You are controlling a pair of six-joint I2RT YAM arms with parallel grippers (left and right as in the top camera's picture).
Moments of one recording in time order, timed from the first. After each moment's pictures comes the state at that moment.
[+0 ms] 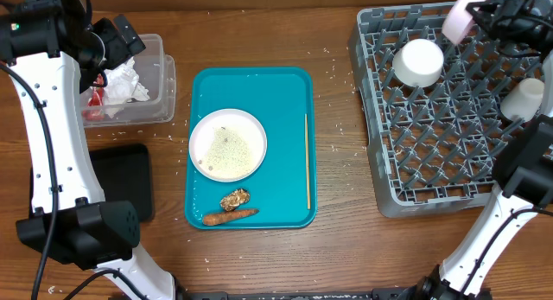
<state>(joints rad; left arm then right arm) 0.21 1.91 2.18 -1.35 0.08 -0.42 -0.48 2.42 2.26 -0.61 -1.19 0.39</state>
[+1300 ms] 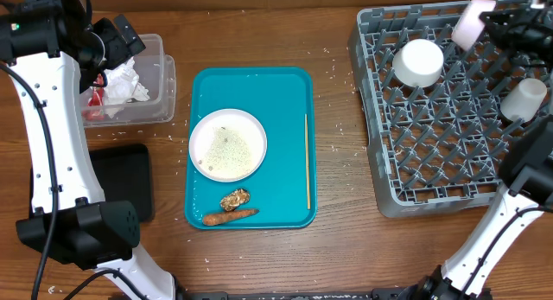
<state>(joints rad) 0.21 1.91 2.18 -1.35 0.08 -0.42 -0.54 2.49 2.26 -0.57 -1.21 0.49</state>
